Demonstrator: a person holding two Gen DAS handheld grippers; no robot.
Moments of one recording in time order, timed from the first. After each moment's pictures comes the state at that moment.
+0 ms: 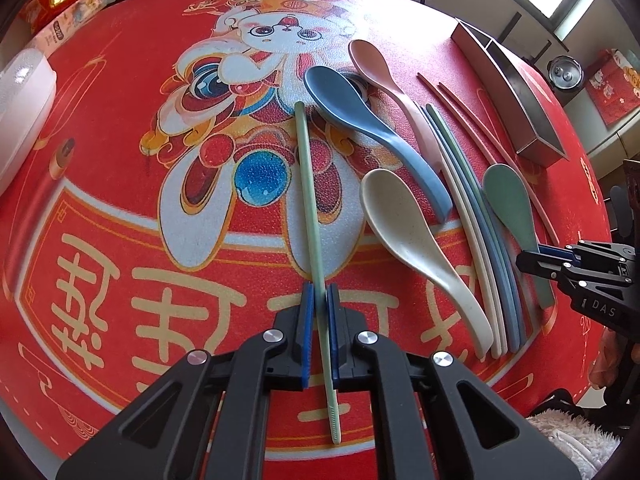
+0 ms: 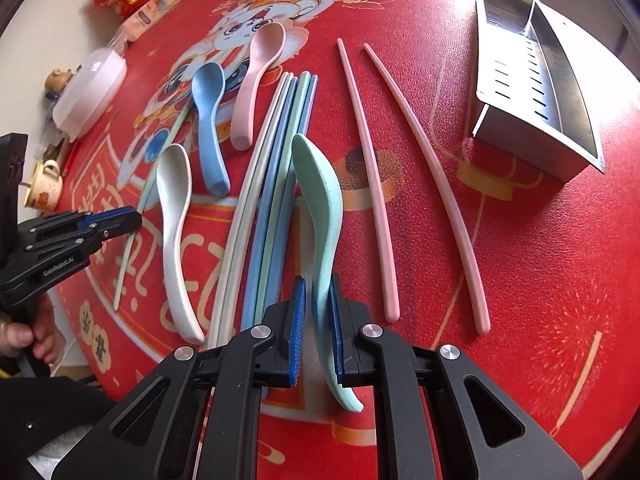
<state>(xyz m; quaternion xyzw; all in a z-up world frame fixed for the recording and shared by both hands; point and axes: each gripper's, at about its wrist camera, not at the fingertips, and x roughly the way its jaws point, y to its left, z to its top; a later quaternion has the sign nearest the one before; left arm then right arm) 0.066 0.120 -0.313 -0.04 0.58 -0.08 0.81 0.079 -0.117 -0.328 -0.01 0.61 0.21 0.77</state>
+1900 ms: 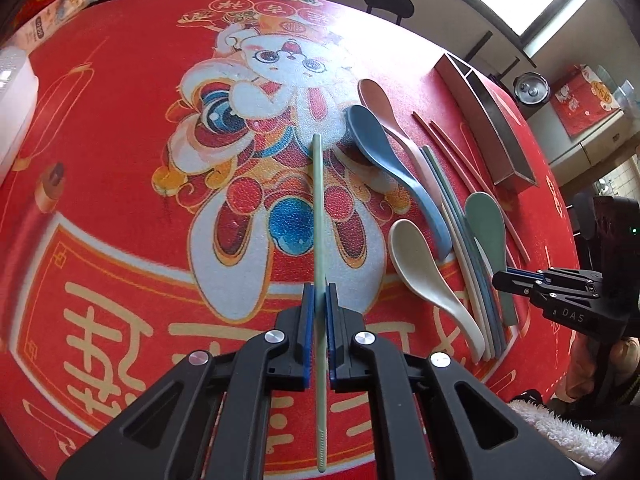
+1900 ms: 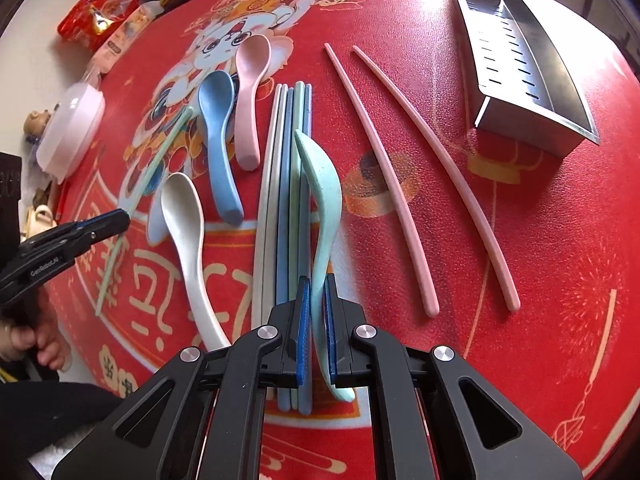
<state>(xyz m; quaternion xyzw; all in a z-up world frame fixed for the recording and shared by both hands) 0.085 0.166 -0.299 -0.08 0.56 -0.14 0.81 0.085 -0.101 -0.320 0.05 0.62 0.16 0.76</state>
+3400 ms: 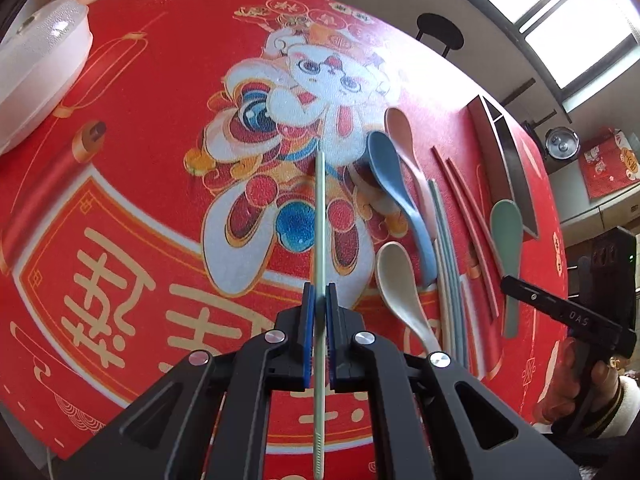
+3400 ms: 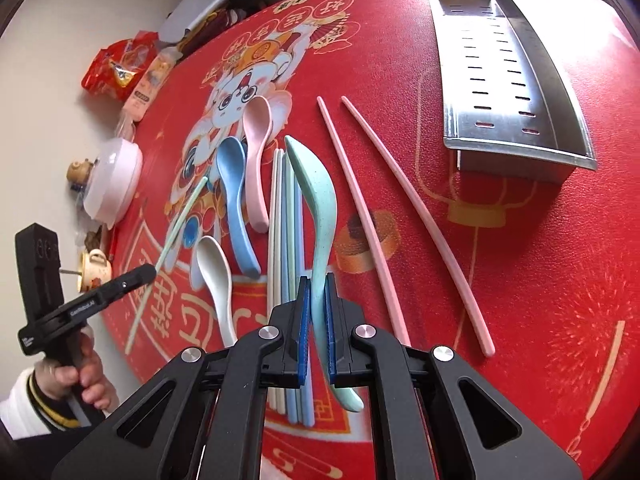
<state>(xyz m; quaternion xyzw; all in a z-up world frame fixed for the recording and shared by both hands) 0.080 0.167 -0.283 -0.15 0.58 -0.06 0.80 0.107 -0.147 -0.303 0.16 0.60 0.21 0.76</state>
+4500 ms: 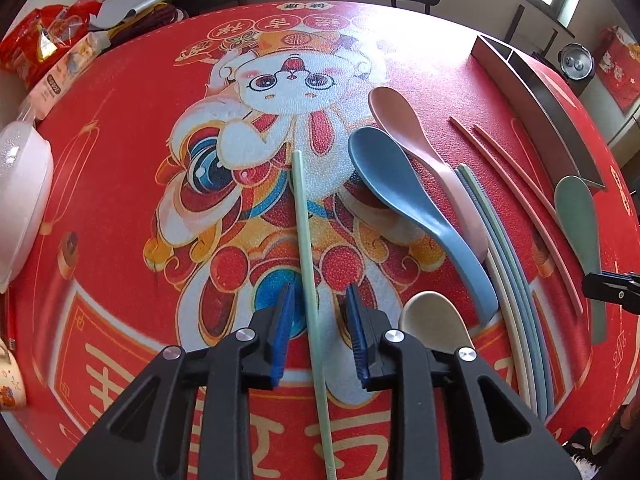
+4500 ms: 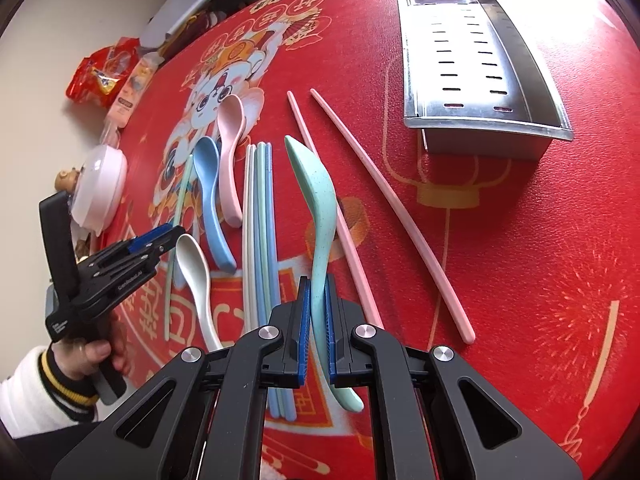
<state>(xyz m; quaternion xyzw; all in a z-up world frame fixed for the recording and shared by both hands) 0.138 0.106 -0.314 0.03 0.55 -0.05 0.83 0.103 -0.158 -0.310 0.16 0.60 0.18 0.76</state>
